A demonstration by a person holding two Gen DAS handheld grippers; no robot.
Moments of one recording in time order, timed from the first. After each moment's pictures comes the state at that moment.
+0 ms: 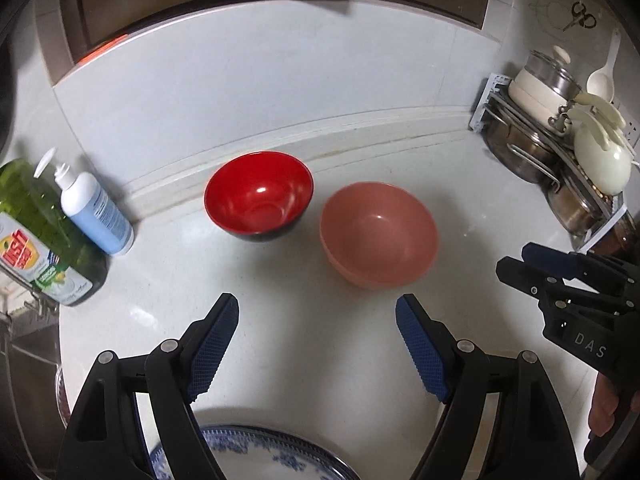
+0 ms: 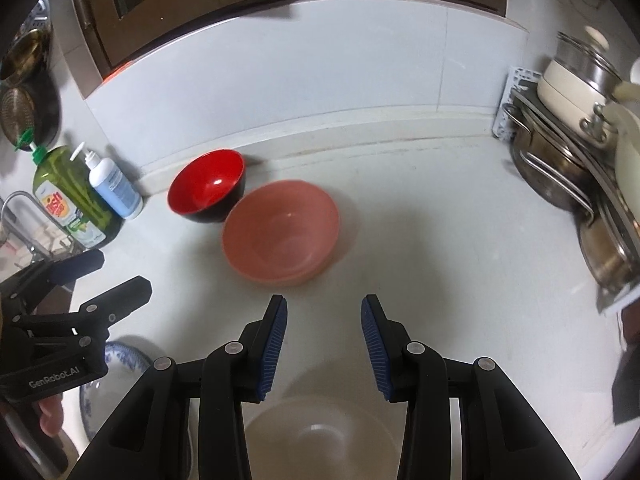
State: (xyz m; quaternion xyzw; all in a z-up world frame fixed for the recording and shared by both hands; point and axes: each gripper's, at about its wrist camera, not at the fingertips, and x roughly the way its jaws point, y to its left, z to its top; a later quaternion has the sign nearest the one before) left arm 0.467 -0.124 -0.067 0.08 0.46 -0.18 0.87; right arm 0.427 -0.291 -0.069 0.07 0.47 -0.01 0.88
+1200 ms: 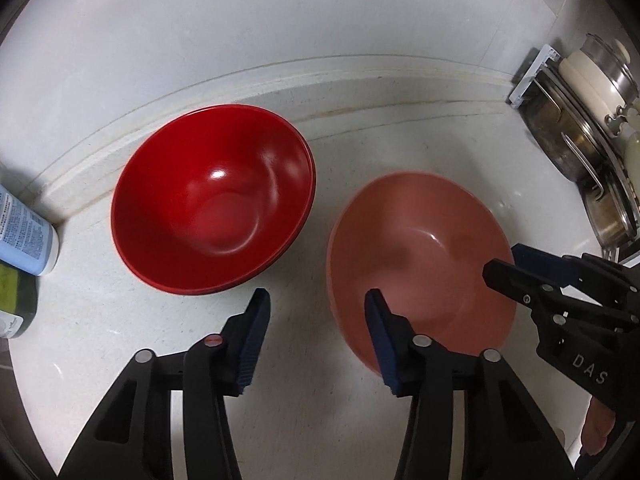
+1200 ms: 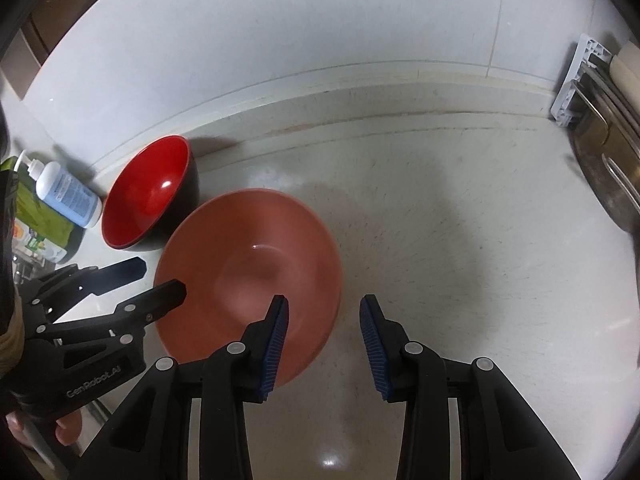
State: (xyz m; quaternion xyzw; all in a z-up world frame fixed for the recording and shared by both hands) left arm 0.574 -0.165 -0.156 0.06 0.54 -0.19 0.82; right arm 0.535 -0.308 -0.146 0.08 0.54 0.01 0.84
